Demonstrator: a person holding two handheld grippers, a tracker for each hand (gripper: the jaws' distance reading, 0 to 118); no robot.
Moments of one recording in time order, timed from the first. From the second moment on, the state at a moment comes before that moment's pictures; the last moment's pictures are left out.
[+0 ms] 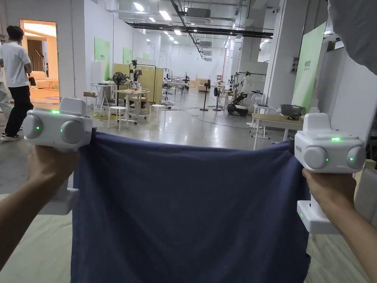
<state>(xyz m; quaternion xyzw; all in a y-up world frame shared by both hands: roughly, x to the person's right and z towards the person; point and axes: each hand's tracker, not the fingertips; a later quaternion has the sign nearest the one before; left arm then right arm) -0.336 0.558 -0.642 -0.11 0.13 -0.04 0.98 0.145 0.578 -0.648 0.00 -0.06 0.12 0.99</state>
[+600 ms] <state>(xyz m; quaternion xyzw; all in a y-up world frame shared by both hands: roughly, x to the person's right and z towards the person) -0.340 0.575 -0.678 -0.08 0.13 -0.08 0.98 0.140 0.606 -0.681 0.04 -0.06 0.13 0.99</state>
